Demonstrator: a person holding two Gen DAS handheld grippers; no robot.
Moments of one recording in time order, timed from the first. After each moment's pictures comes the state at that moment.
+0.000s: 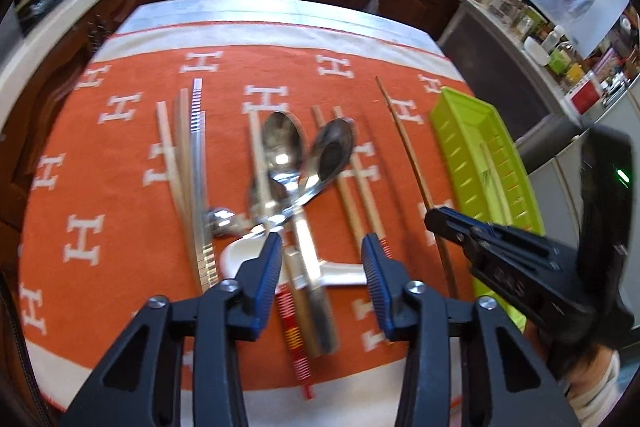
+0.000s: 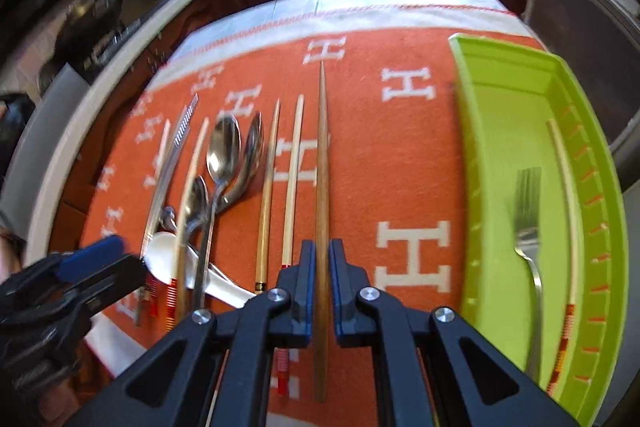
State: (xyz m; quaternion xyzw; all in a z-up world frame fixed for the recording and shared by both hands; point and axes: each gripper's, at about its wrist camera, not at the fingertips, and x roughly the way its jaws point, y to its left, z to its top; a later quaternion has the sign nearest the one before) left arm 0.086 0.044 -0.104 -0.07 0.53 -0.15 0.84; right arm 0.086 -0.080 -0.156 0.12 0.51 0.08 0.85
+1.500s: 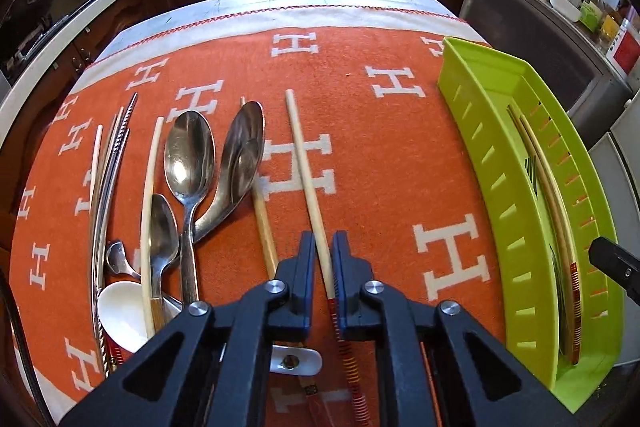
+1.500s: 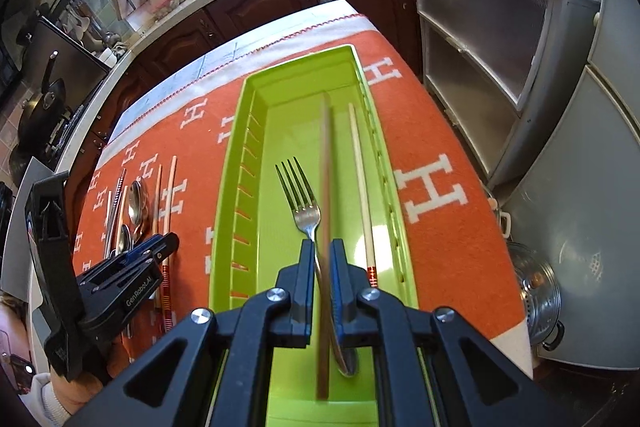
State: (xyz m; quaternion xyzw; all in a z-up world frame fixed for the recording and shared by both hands) left arm 0.107 -0.069 -0.165 0.03 0.51 -0.07 0.86; right arm 0.032 -0.212 -0.150 0.19 0.48 -0.04 0.86
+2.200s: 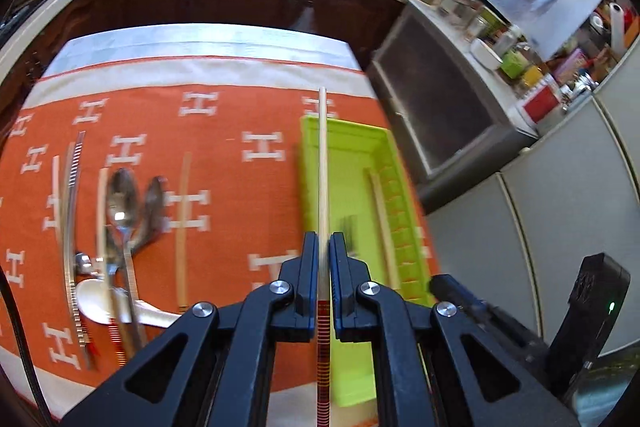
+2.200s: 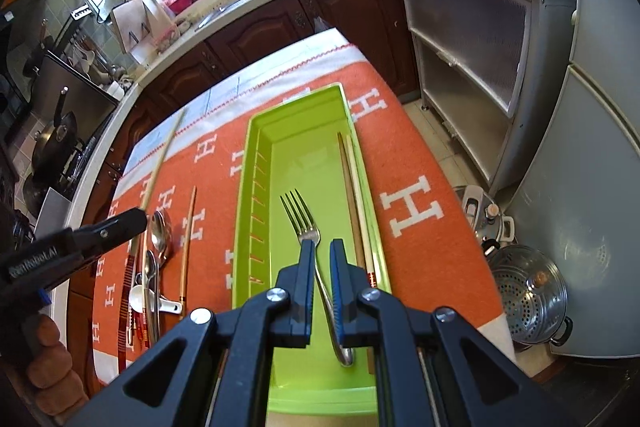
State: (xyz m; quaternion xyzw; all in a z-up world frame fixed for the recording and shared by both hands) left arm 0.097 -0.111 -0.045 -0.08 0.51 -0.20 0.83; right arm 0.008 -0.231 -0.115 0.22 0.44 -0.04 0.87
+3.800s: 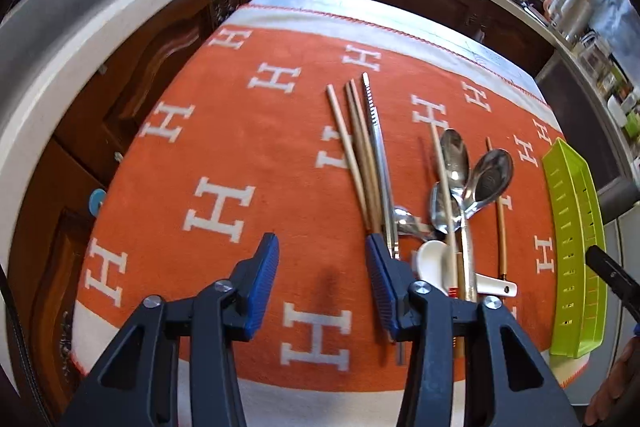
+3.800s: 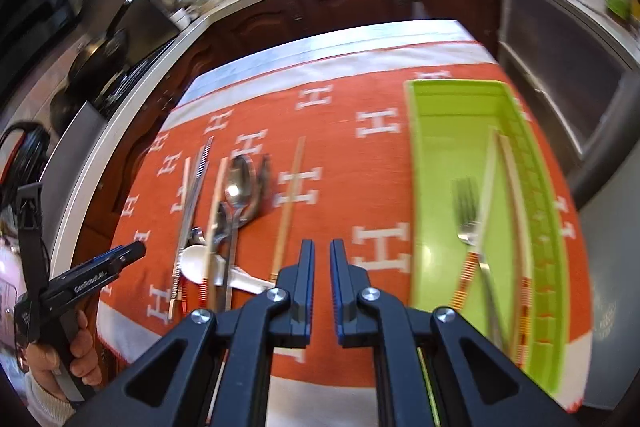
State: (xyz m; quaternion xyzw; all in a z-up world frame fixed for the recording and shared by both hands) left arm 0.072 0.160 -0.131 -0.10 0.52 0.01 0.85; right arm 0.055 -0.087 -0.112 0.13 0.47 0.07 0.87
